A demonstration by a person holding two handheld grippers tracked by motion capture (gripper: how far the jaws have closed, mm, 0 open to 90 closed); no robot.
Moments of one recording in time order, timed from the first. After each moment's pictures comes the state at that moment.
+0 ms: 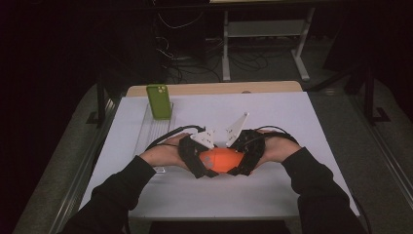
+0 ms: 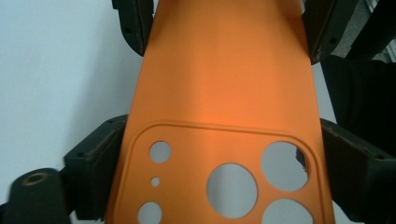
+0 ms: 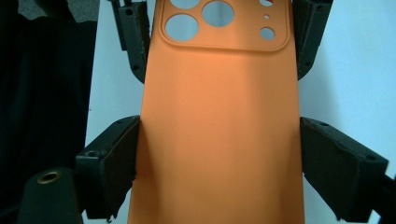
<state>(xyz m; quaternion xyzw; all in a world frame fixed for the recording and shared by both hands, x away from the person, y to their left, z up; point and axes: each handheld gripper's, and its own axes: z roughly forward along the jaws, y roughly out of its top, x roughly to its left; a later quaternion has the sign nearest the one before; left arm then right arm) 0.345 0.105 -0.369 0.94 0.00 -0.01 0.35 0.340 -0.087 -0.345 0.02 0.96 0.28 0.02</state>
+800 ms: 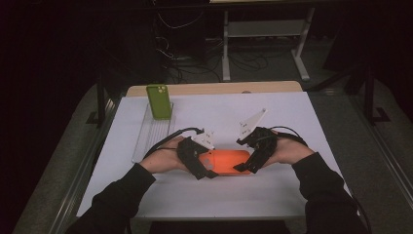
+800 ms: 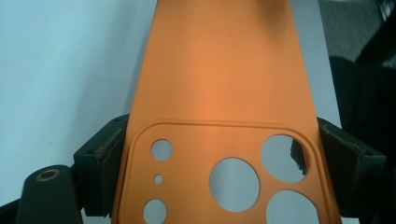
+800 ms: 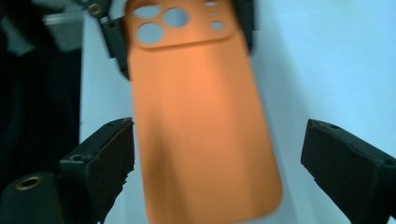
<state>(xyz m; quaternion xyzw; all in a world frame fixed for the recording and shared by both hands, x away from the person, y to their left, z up) 0.341 0.108 -0.376 0.94 0.05 -0.01 0.34 0.340 -0.119 -0.345 0.10 0.94 0.33 0.03</state>
